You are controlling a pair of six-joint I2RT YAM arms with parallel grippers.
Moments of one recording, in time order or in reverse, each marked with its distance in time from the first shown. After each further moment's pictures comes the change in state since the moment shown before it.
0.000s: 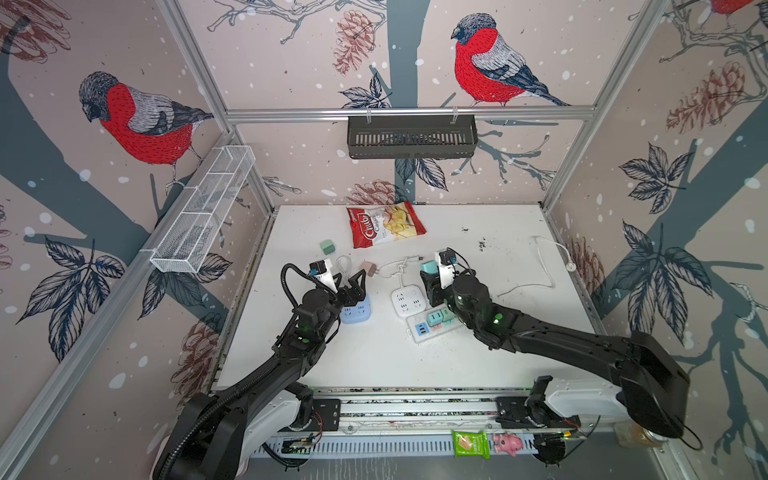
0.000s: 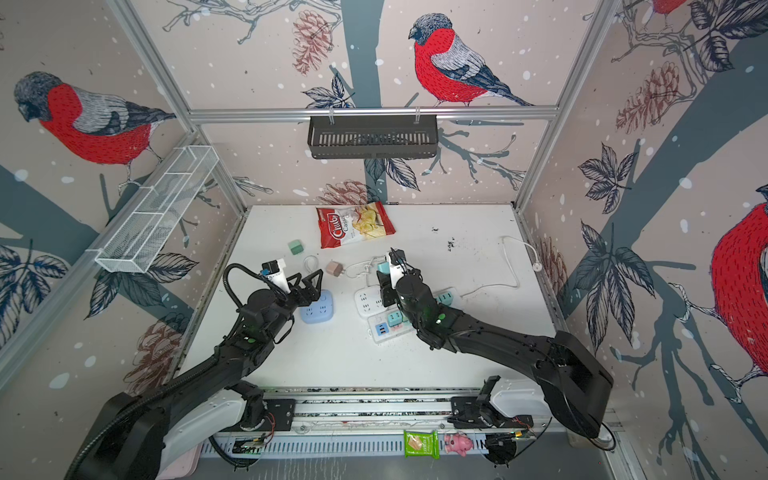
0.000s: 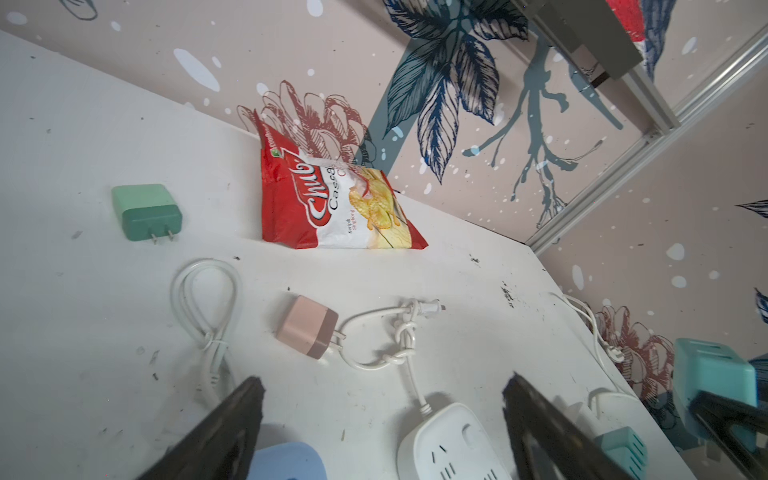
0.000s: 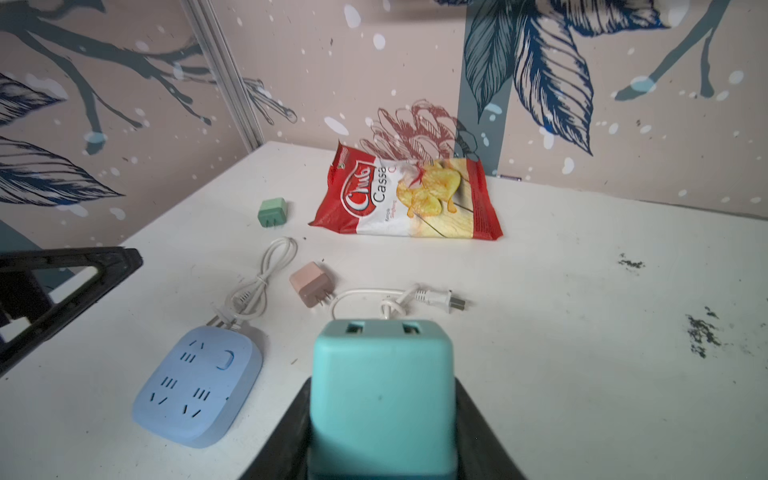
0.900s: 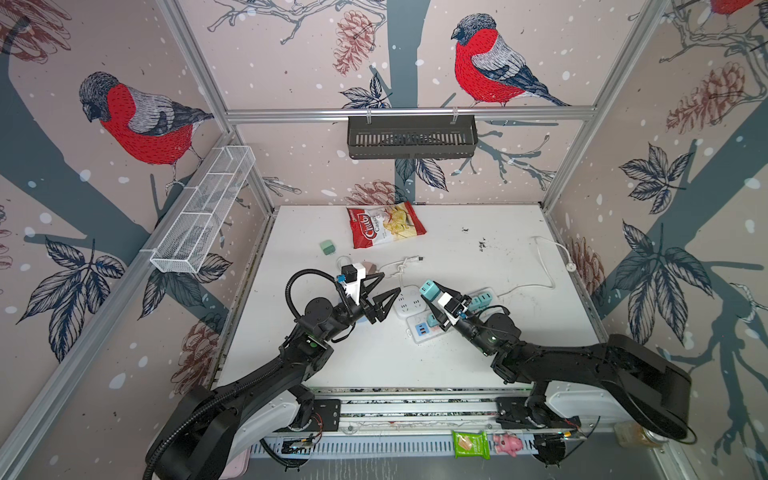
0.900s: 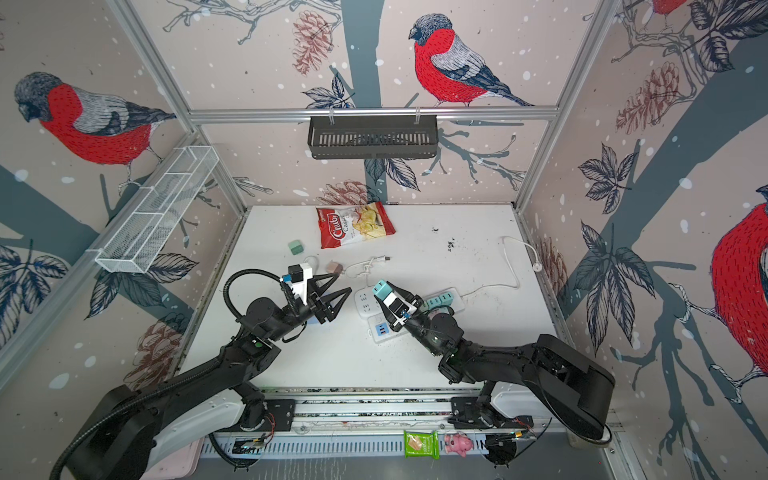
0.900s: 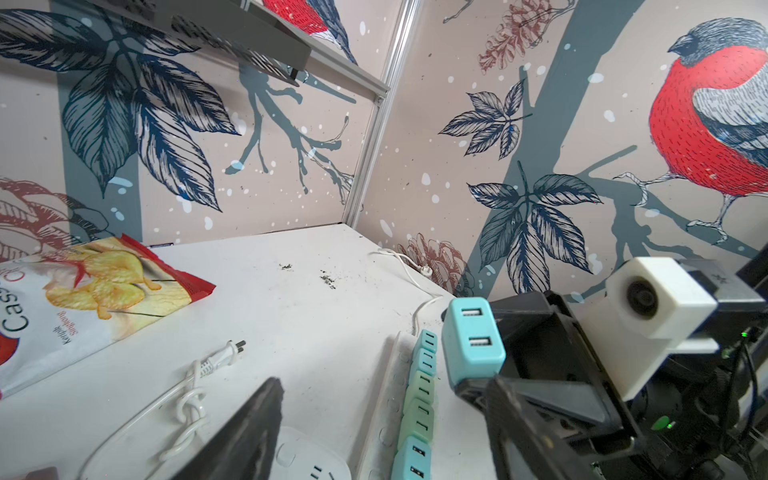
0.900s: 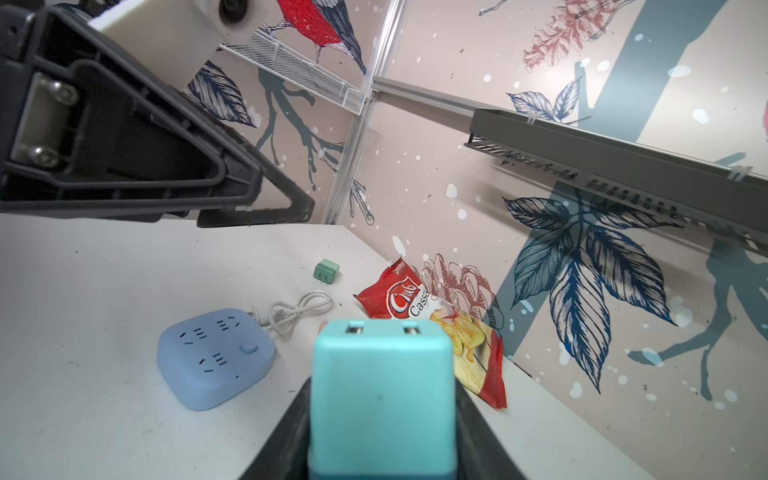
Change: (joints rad) left arm -0.194 -0.009 0.014 0.246 0.362 0.200; right arm 0.043 0.044 -0.369 0.784 -0.275 -0.608
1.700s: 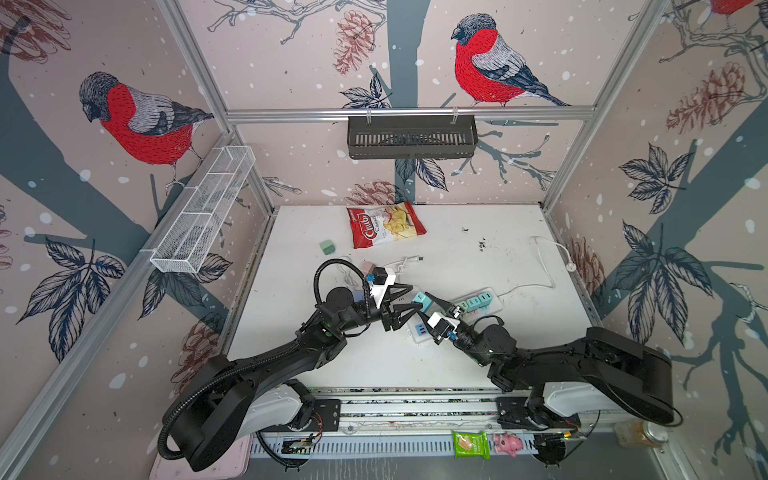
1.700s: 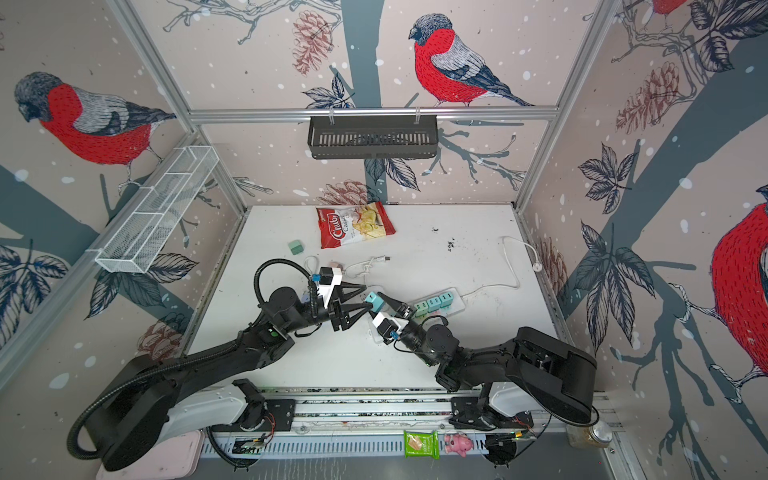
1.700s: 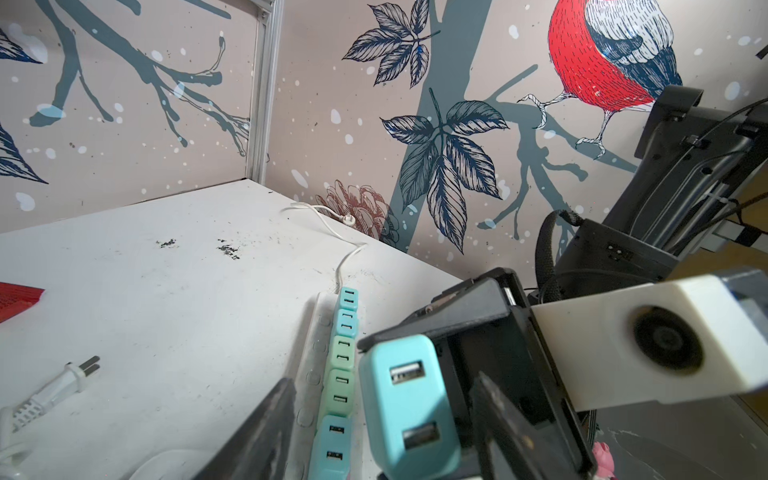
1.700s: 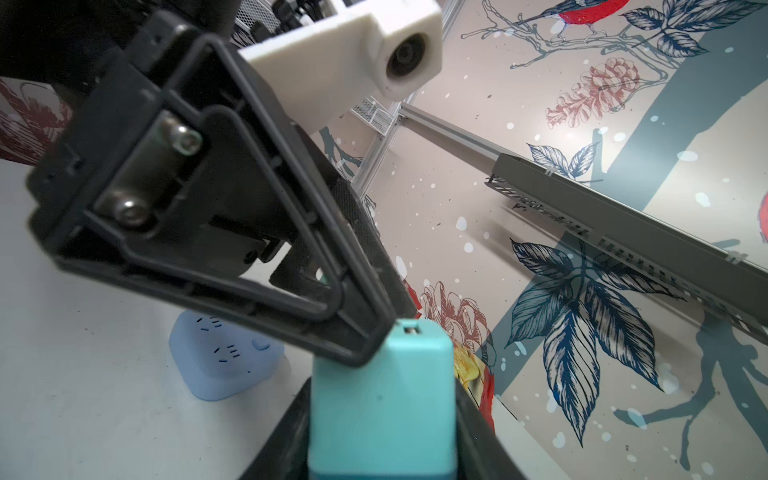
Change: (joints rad) left arm -0.100 0.175 0.123 -0.045 0.217 0.052; right arm 0.113 0.098 -0.030 0.180 0.090 -0.174
